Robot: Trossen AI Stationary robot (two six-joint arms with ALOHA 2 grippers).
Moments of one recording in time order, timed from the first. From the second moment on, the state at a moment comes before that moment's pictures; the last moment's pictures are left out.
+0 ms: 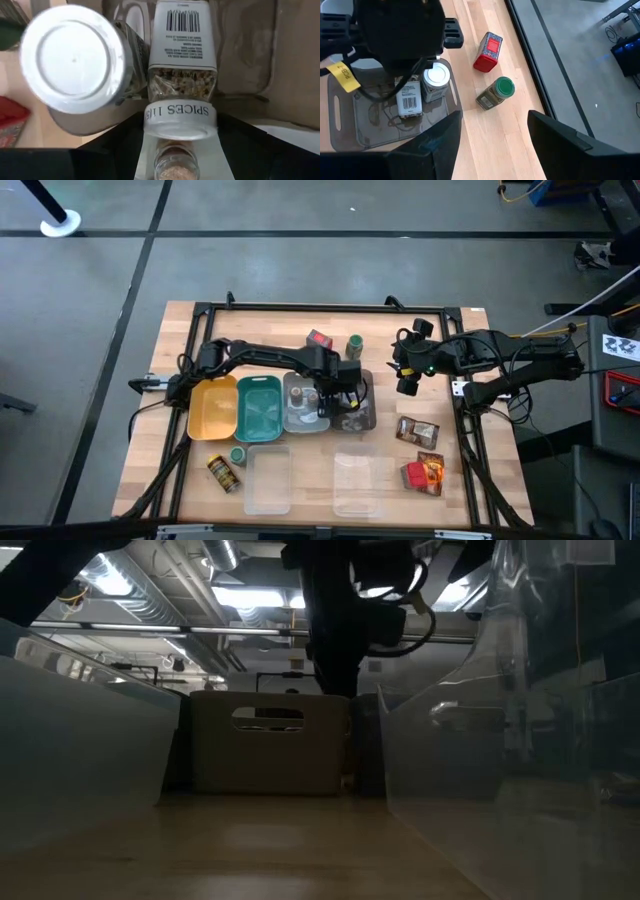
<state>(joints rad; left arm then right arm) 0.04 2.19 1.92 -1.07 -0.04 0.03 0.11 1.19 1.36 -1.08 0.48 0.09</state>
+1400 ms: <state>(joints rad) 0.04 2.17 2.03 -1.20 -0.04 0.03 0.11 1.22 0.98 -0.61 0.42 0.24</state>
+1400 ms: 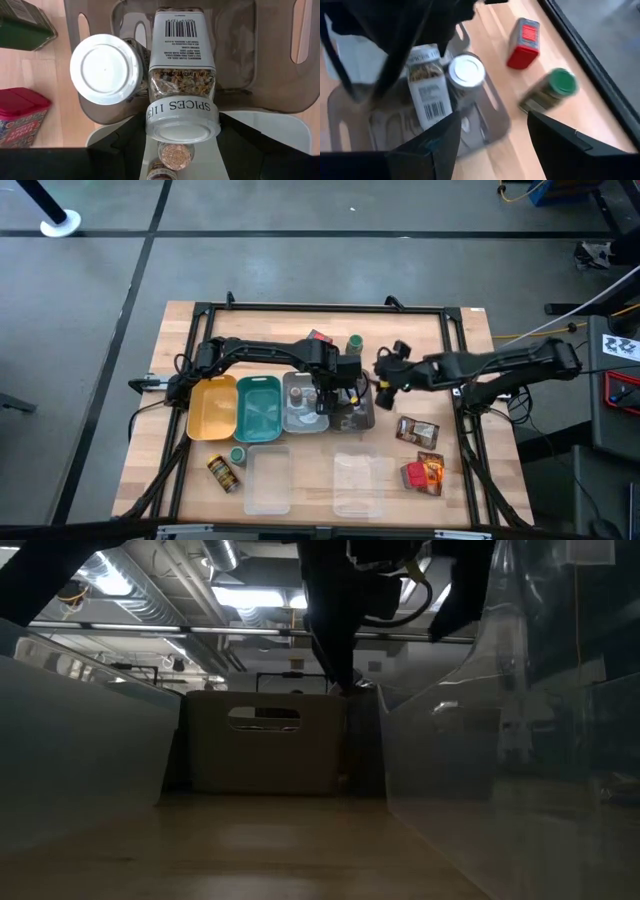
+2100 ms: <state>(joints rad) 0.04 2.17 2.03 -1.19 -0.04 0.01 0.11 1.26 0.58 0.08 0.28 0.26</state>
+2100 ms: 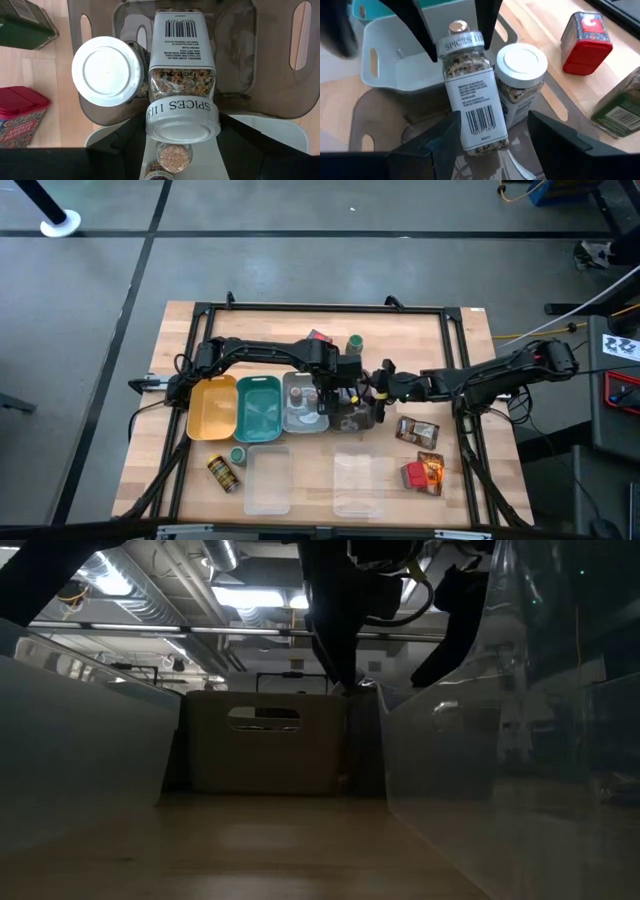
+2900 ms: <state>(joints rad) 0.04 2.17 2.05 -1.19 -0.04 0.00 0.11 1.47 0.58 0.24 0.36 0.26</state>
